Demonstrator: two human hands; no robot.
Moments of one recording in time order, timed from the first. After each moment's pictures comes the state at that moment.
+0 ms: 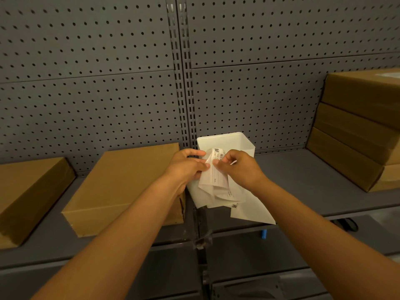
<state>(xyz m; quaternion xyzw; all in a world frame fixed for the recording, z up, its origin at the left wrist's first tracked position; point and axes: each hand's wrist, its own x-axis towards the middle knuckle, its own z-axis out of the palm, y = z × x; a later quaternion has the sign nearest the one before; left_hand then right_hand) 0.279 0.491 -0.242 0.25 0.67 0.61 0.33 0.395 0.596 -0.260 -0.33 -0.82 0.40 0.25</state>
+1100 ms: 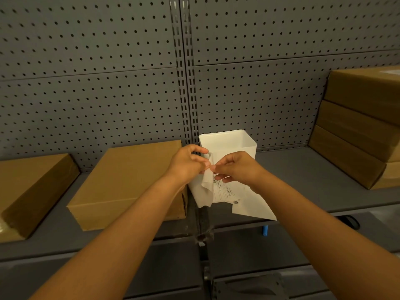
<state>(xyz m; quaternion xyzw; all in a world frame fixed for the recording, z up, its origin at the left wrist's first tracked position) 0.279 0.485 -0.246 0.36 0.74 0.52 0.23 0.397 0.586 -0.254 -0.30 -0.78 0.53 0.17</state>
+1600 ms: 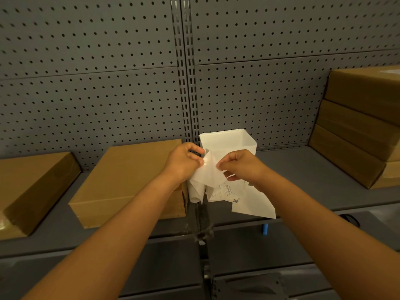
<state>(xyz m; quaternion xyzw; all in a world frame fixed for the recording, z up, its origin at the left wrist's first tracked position) 0.274 0.478 -0.244 0.37 0.77 0.49 0.18 0.402 0.591 -0.253 -0.32 -0.78 0.51 0.17</state>
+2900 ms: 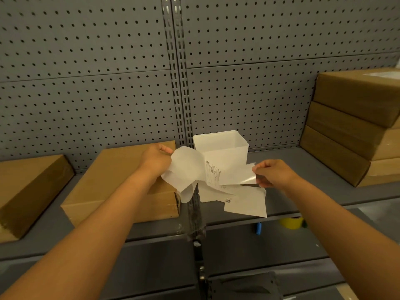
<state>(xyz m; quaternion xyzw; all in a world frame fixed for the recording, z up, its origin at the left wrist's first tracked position) 0.235 0.468 -0.244 0.27 0.84 0.45 0.11 0.469 0.647 -0.280 -0.45 -0.70 0.52 0.20</state>
